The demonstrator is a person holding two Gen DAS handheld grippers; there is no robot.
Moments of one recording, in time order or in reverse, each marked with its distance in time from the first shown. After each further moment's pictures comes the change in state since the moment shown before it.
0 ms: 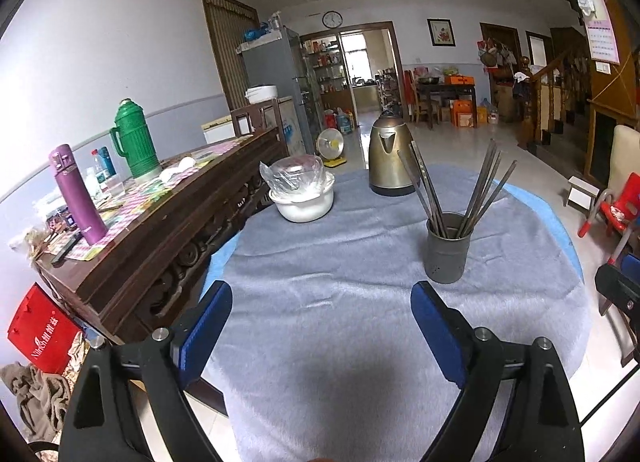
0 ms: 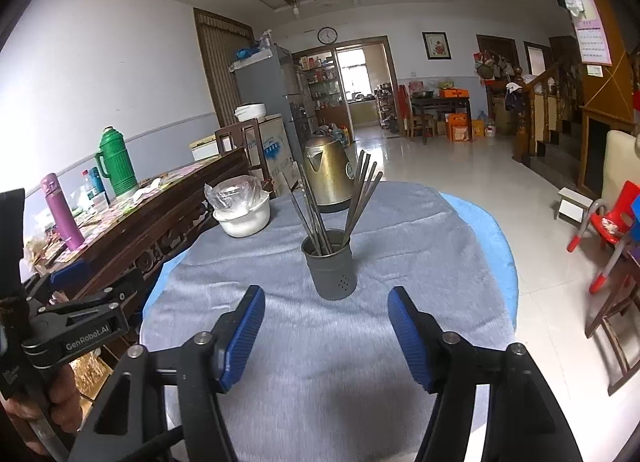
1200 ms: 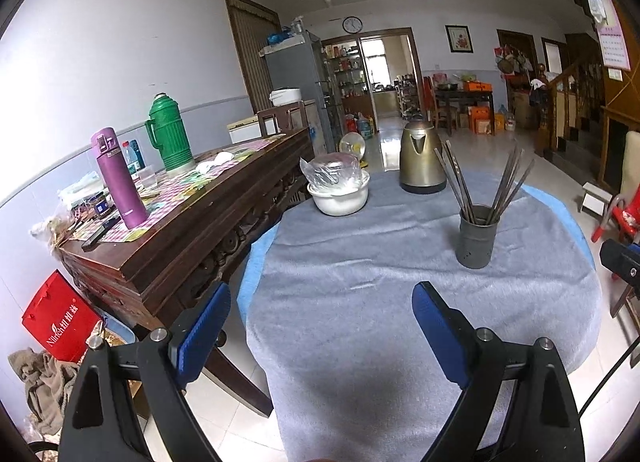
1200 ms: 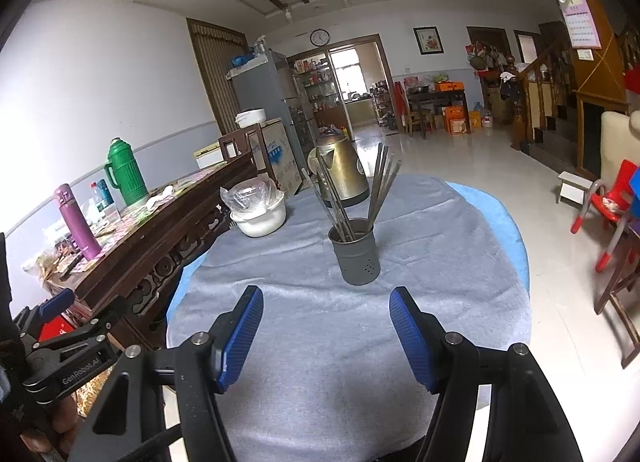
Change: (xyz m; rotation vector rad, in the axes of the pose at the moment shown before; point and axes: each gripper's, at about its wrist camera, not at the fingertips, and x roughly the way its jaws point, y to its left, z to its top) left arm -0.036 0.059 -0.031 -0.035 -0.020 0.055; right arm -0.024 0.041 -0.014 0.059 -0.006 0.001
